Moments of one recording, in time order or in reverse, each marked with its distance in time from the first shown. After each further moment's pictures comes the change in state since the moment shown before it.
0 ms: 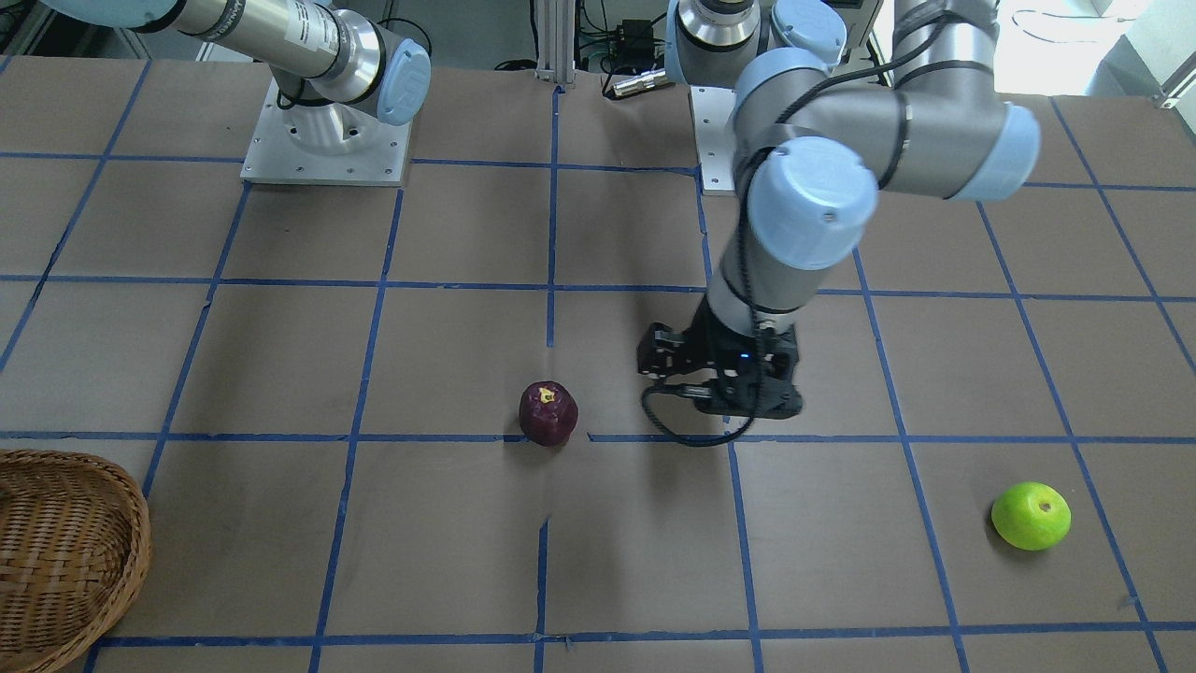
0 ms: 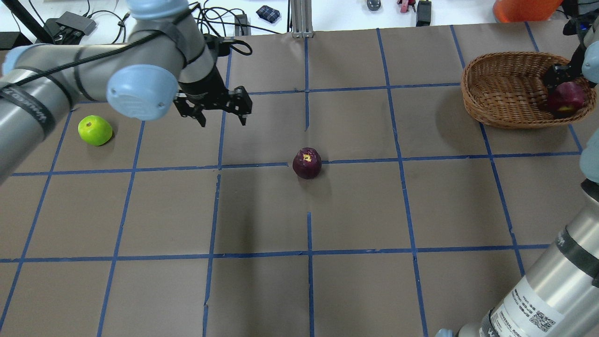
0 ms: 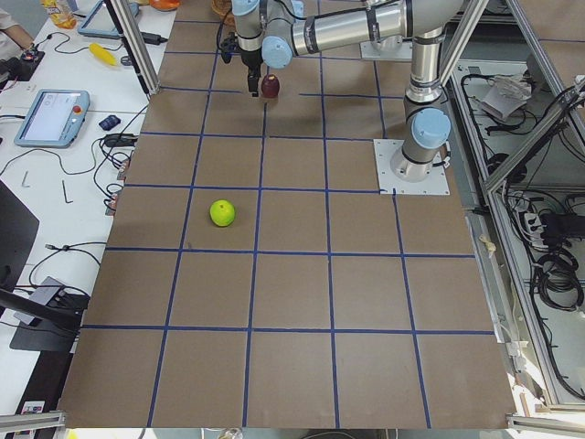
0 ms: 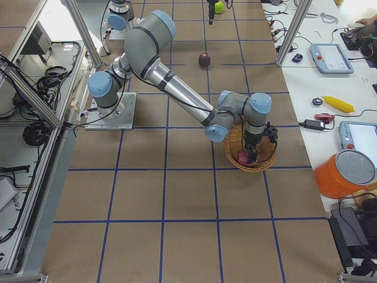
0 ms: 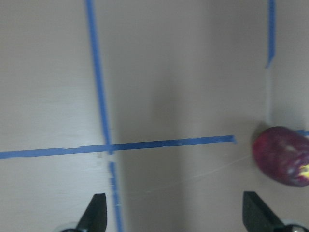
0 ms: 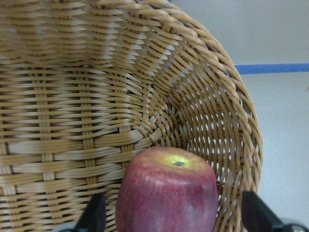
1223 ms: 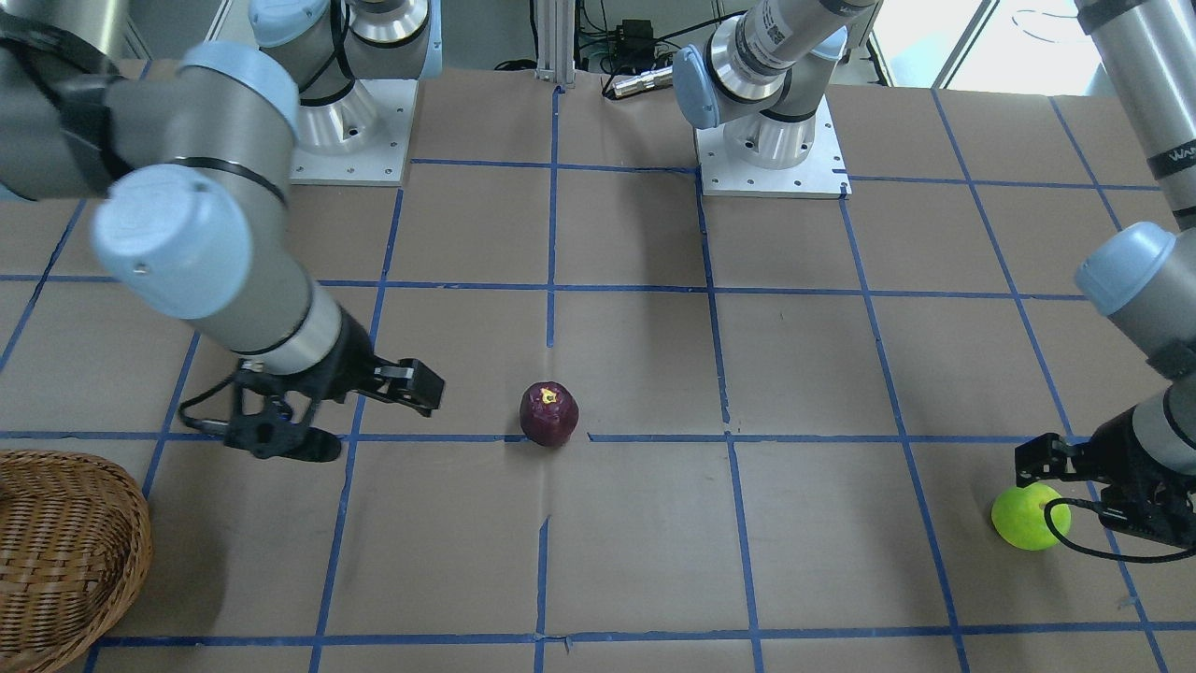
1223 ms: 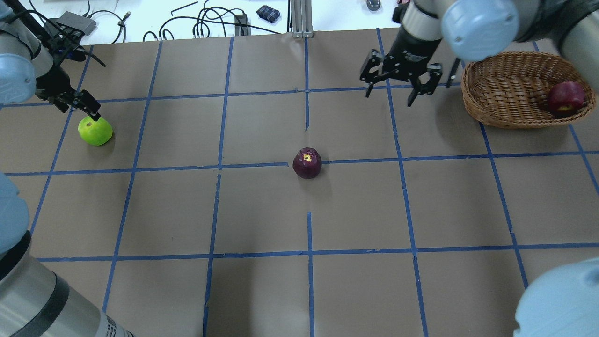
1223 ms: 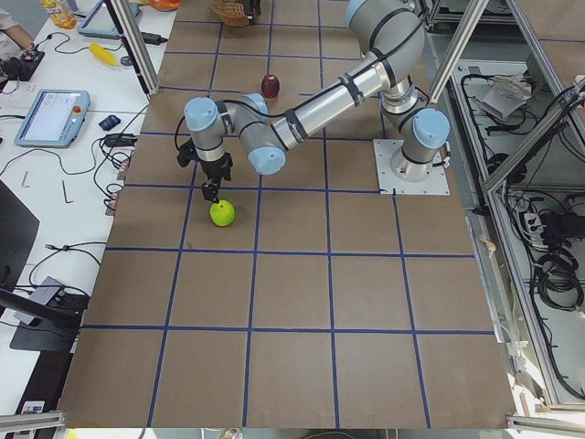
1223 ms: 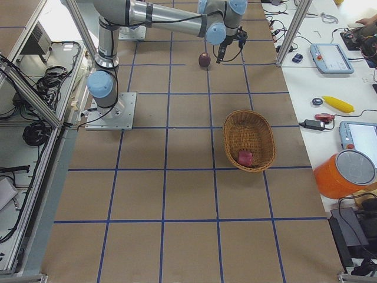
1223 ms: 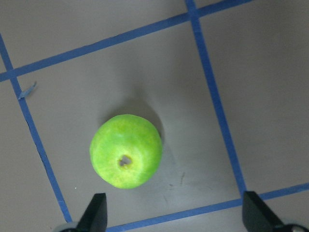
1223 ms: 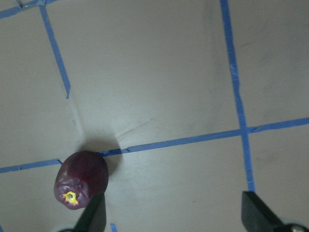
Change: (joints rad) left arm 0.478 -0.298 0.165 0.184 0.146 0.716; right arm 0.629 -0.294 0.156 0.384 0.336 0.811
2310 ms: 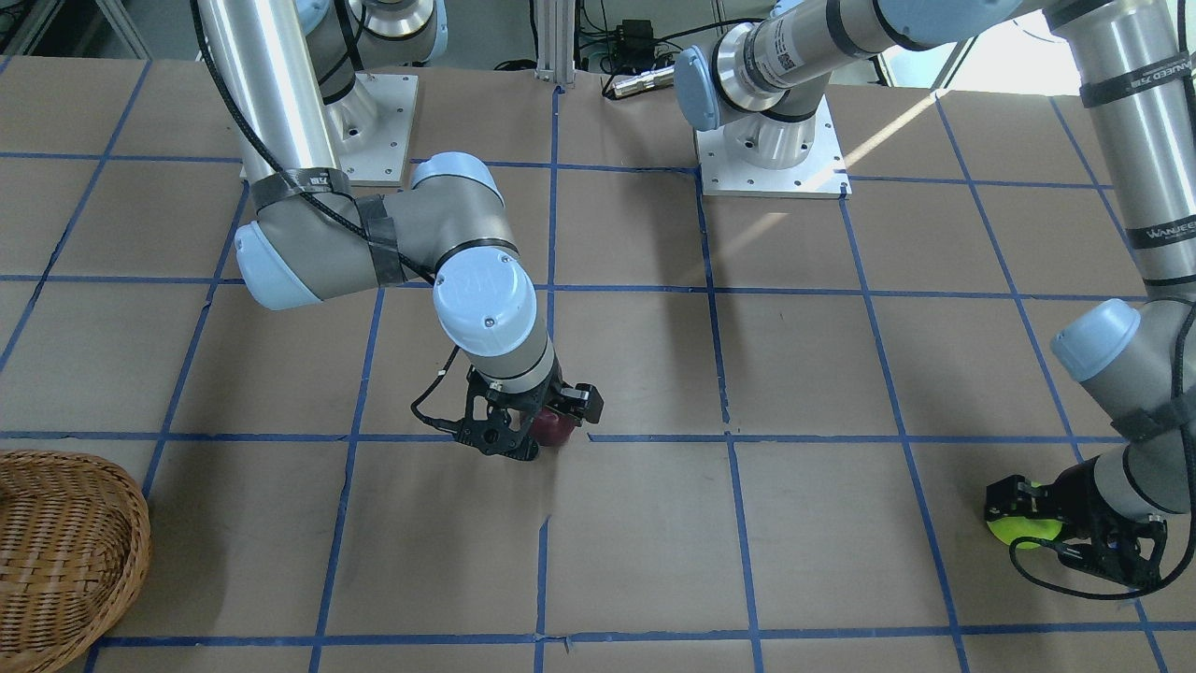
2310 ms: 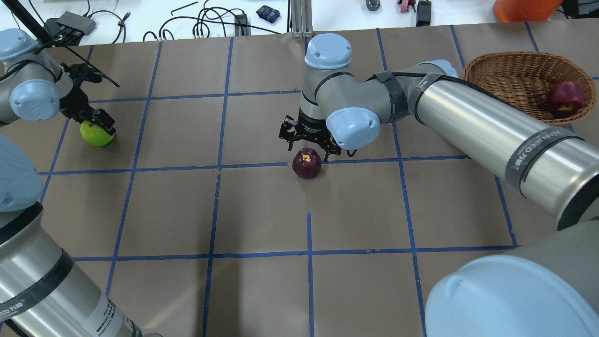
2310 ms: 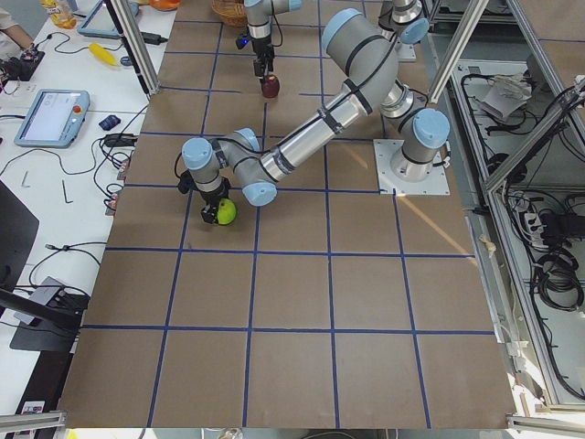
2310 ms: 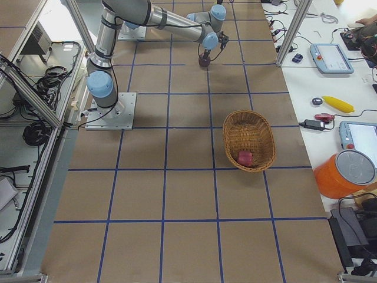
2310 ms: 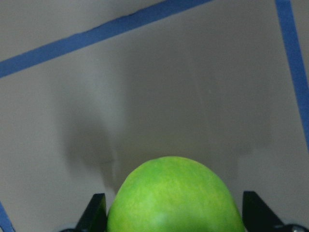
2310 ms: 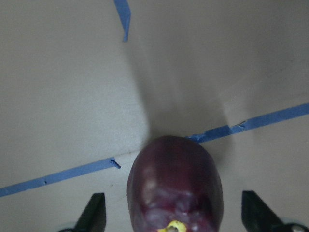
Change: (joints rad) left arm 0.006 -0.128 0.016 0.053 -0.059 0.031; right arm 0.221 0.154 0.110 -0.273 0.010 0.314
